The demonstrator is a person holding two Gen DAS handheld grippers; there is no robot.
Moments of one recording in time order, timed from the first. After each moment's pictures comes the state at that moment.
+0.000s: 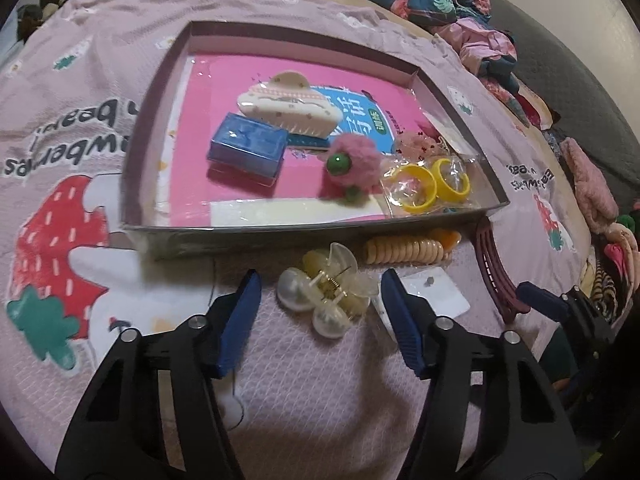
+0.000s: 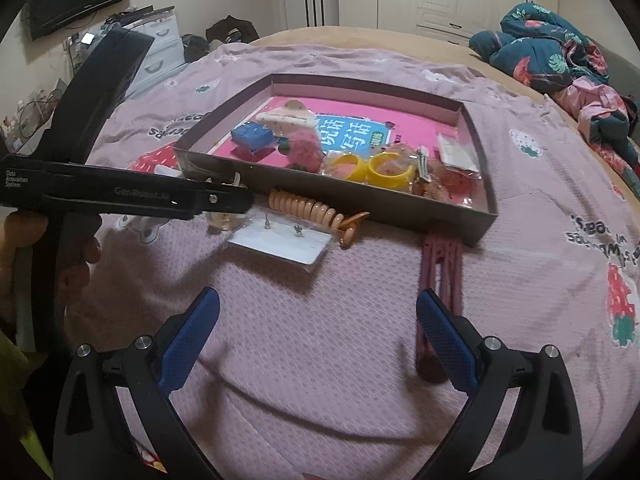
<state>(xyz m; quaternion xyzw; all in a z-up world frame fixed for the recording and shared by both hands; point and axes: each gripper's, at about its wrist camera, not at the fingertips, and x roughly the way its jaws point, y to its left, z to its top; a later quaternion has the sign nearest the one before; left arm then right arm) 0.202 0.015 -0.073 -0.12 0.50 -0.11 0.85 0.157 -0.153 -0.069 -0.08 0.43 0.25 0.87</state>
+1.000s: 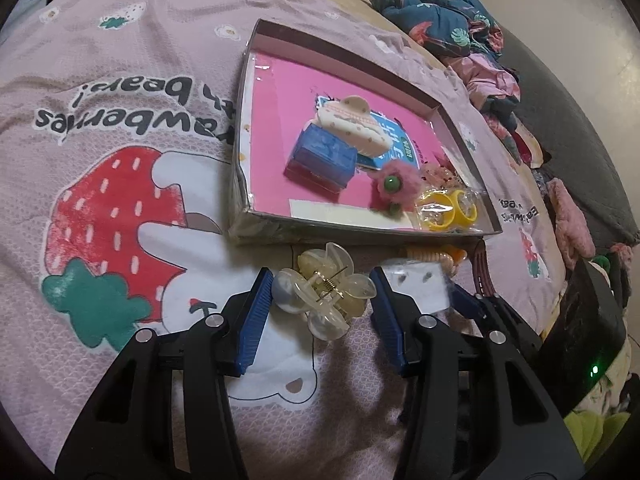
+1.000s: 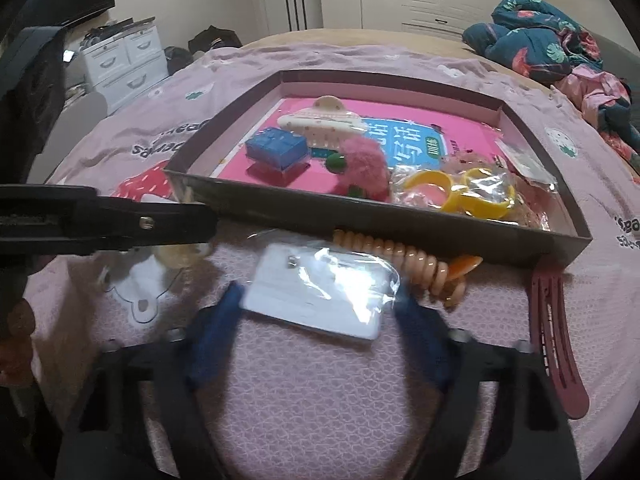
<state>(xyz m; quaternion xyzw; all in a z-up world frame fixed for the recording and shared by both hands) 0.187 0.077 -0.066 -0.20 0.49 -0.12 0.84 0.186 -0.085 -0.093 -0.05 0.42 0.22 0.88</state>
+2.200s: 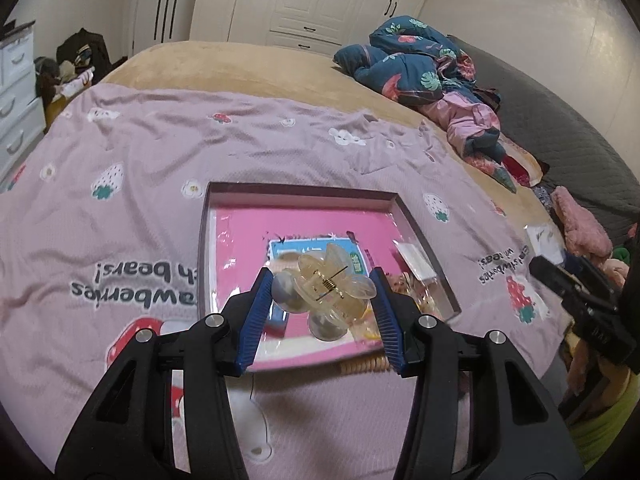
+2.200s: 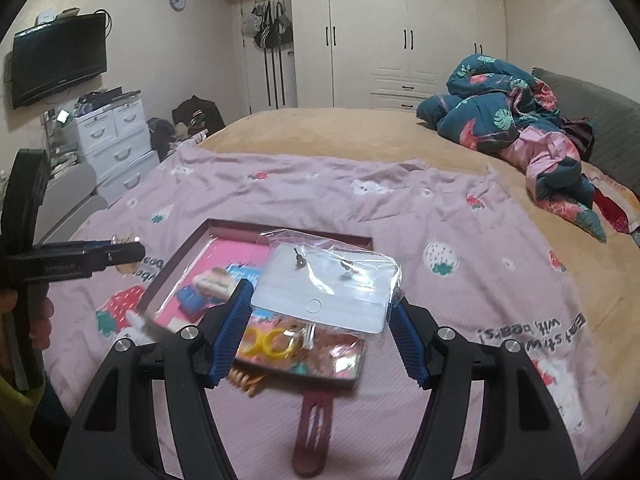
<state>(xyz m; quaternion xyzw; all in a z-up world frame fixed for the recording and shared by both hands) 0.217 0.032 0.048 -0.11 0.38 -0.09 0.91 0.224 -0.230 0.065 -0.04 0.31 0.19 0.93</state>
